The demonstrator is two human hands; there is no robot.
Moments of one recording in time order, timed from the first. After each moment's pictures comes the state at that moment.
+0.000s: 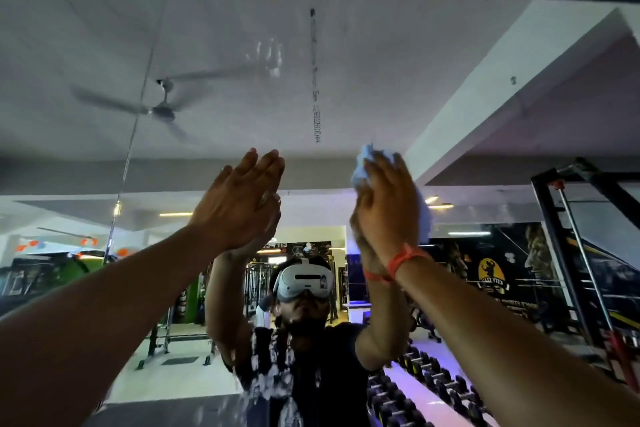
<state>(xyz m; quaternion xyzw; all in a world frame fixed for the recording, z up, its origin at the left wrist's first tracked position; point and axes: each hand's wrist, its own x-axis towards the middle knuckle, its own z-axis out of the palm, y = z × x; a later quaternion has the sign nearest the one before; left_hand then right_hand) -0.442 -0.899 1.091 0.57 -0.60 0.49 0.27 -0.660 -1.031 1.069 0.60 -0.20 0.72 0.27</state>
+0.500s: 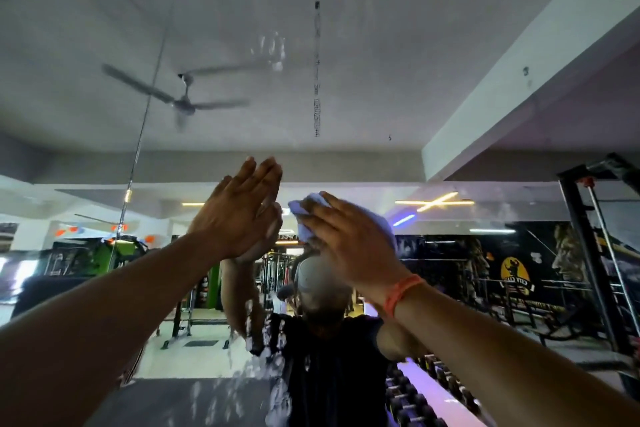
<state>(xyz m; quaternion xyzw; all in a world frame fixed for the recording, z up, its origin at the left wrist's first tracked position) -0.445 -0.901 1.063 0.59 -0.58 0.48 0.27 -0.646 -1.022 1.022 0.72 0.00 0.54 0.44</state>
